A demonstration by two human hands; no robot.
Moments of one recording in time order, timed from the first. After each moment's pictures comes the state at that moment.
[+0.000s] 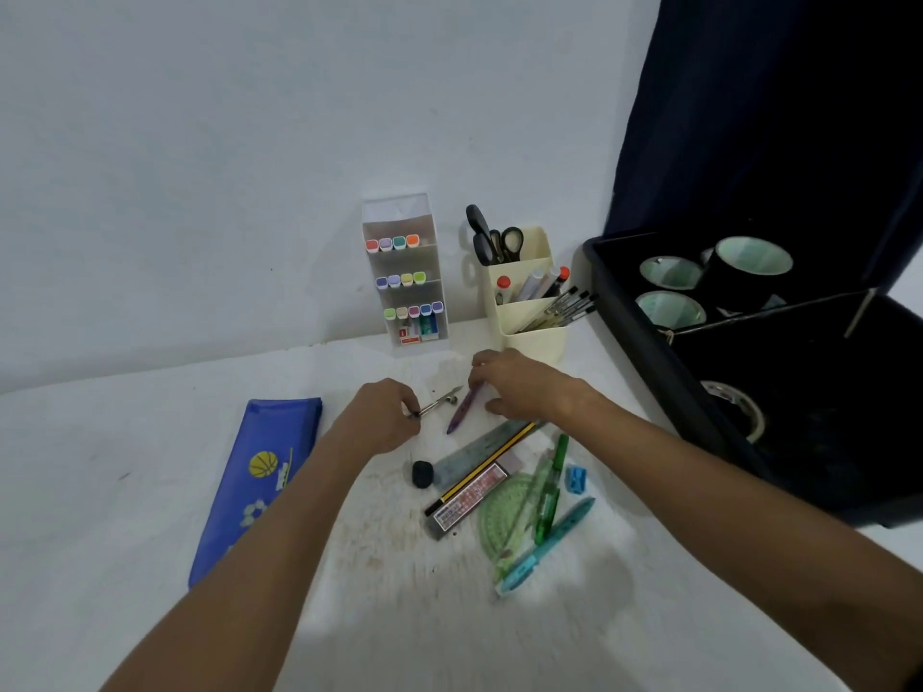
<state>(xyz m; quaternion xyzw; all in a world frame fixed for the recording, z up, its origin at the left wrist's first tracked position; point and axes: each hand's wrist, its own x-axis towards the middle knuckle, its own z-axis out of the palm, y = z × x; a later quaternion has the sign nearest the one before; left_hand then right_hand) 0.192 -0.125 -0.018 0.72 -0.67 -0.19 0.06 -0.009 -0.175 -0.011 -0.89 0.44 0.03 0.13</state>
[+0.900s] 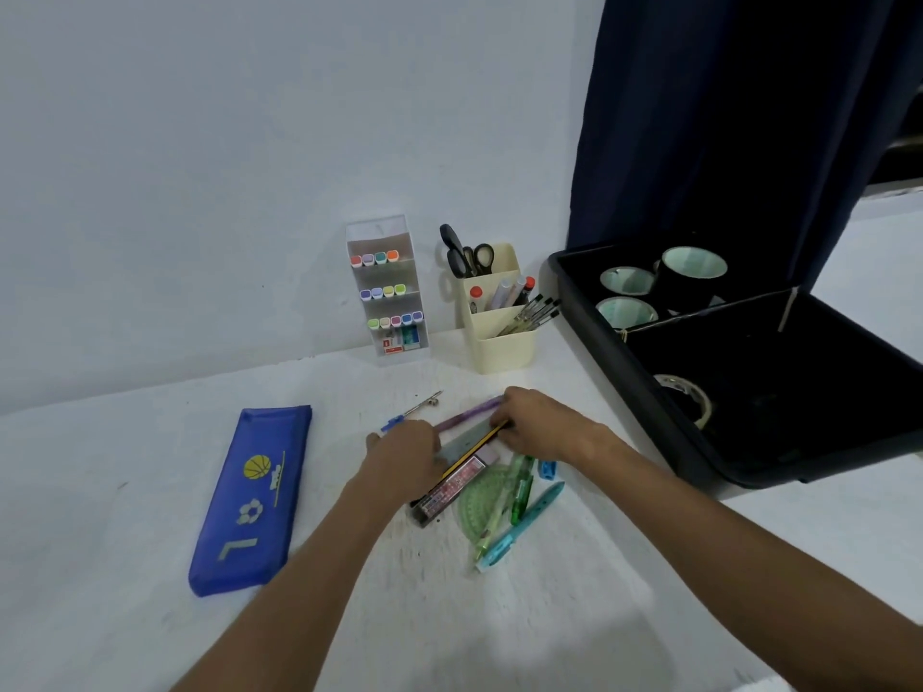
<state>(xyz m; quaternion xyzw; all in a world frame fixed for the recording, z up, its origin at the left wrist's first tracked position) 0.135 -0.064 -0.020 0.70 -0.70 -0.13 -0.03 -0.057 -0.114 -0.033 -0.85 0.50 -0.06 0.16</state>
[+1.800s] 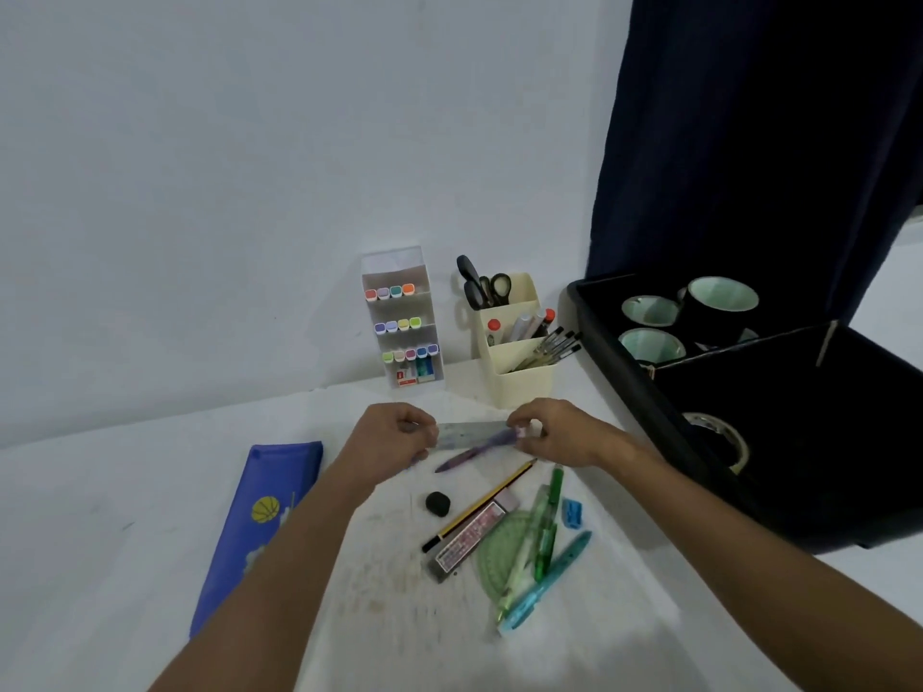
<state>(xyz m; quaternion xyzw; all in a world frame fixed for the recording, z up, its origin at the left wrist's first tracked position) 0.173 -0.097 0.021 0.66 -0.54 -0.41 0.32 -0.066 -0.154 -0.018 -0.81 0.51 -0.10 0.26</state>
